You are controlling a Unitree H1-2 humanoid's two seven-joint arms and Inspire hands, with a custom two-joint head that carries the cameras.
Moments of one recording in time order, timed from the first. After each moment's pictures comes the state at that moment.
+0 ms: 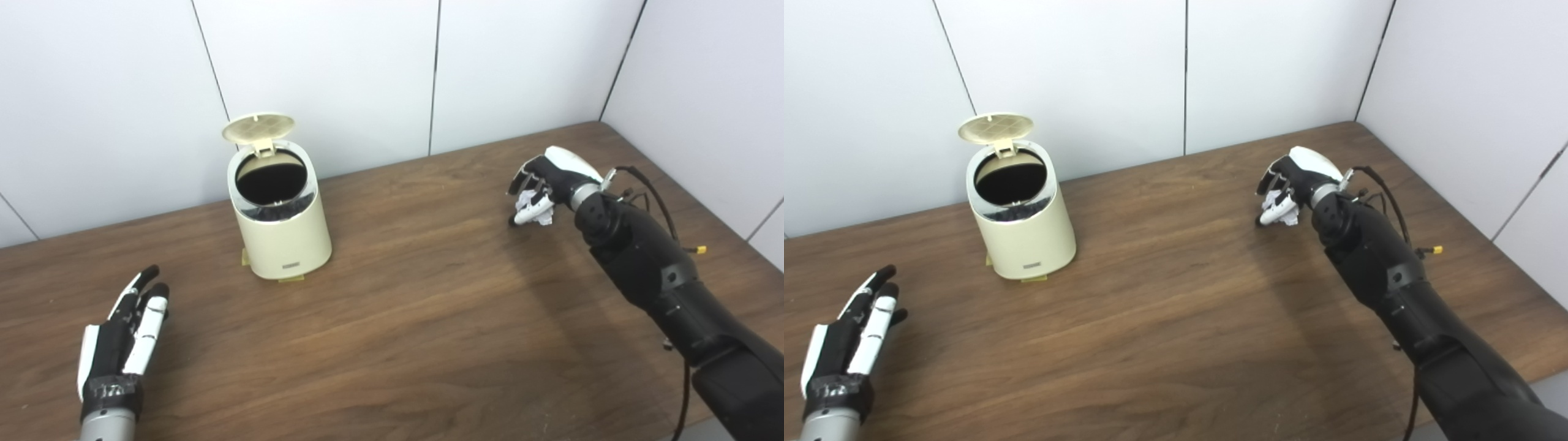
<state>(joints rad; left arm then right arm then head) -0.08 0.13 0.04 -0.20 0.09 0.28 -0.05 -0.46 -0.61 0.13 0.32 -0.55 0.40 0.19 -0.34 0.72</state>
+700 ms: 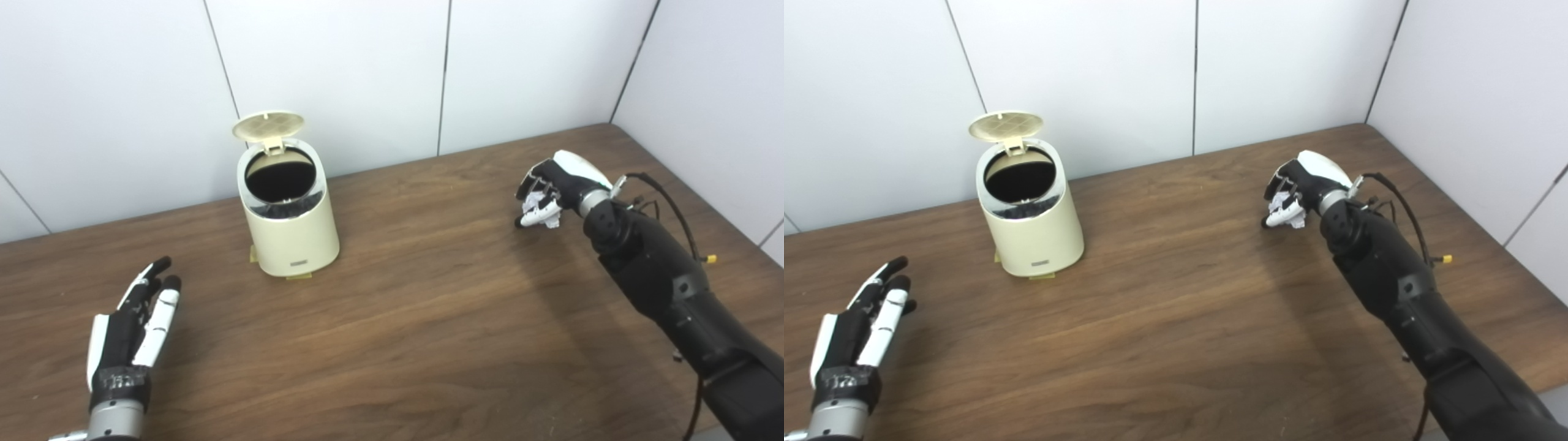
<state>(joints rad) -0.08 0.13 0.03 -0.22 0.12 0.28 -0.05 -0.43 -0.59 0.13 0.26 -0.53 0.36 0.14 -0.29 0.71</state>
